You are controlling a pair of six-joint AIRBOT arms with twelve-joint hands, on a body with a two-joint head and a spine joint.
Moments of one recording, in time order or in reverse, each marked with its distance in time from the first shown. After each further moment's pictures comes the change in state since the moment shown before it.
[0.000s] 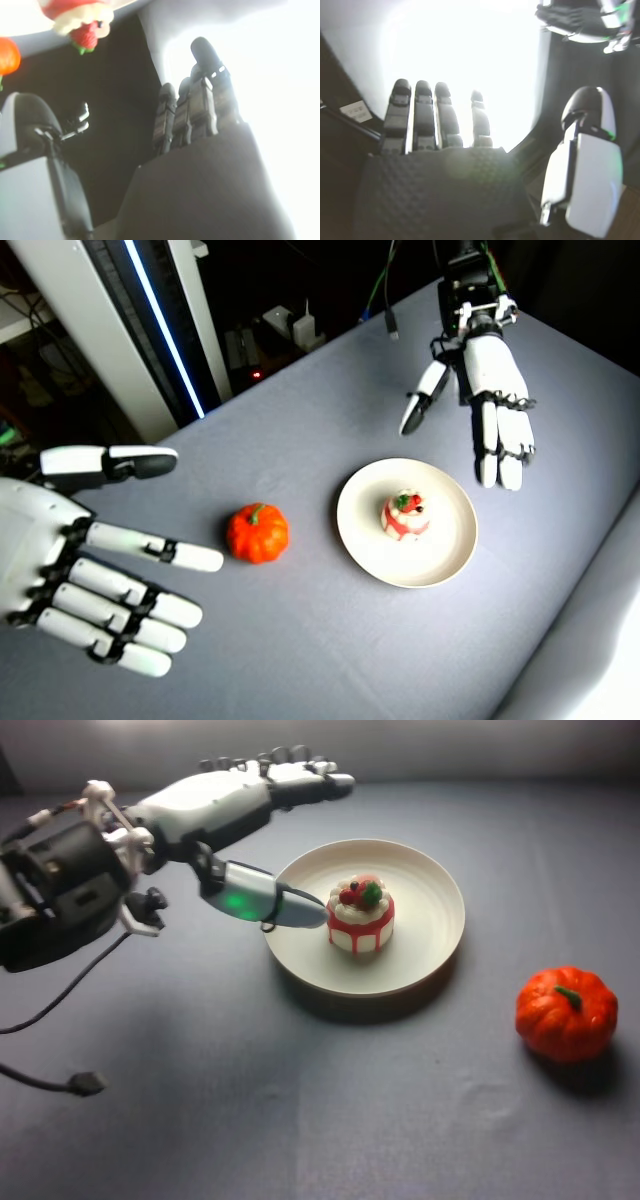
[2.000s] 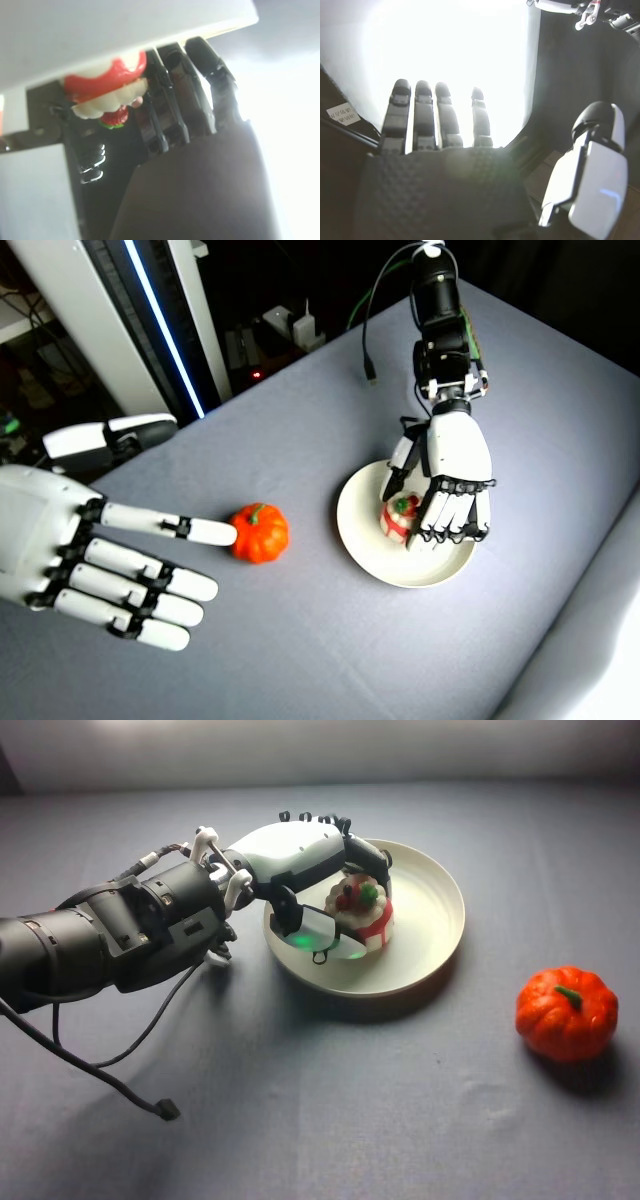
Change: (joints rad) left arm 0.023 -0.249 0.210 -0.010 0.056 0.003; right arm 0.007 0.000 -0.008 -0.028 0.004 0.000
